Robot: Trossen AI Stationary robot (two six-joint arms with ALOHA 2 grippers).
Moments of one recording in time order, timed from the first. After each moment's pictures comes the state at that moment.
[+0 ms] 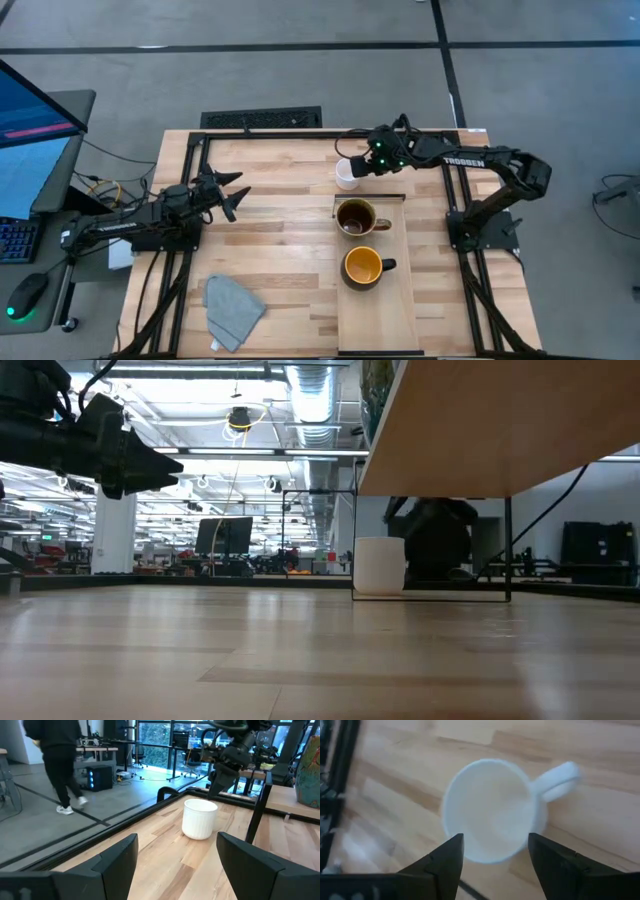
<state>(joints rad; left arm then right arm) 0.23 0.11 0.01 0.08 -0.32 -0.10 -0.49 1.49 0.94 -0.35 -0.14 0.77</state>
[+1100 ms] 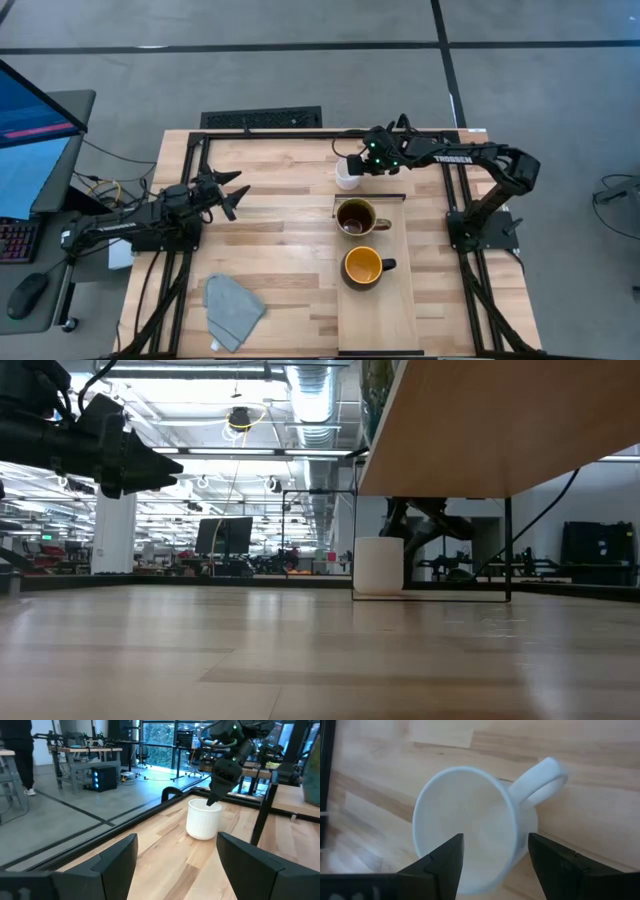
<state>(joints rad) 0.23 0.10 0.02 0.06 -0.34 -0.09 -0.51 1.59 0.94 -0.30 -0.13 0.83</state>
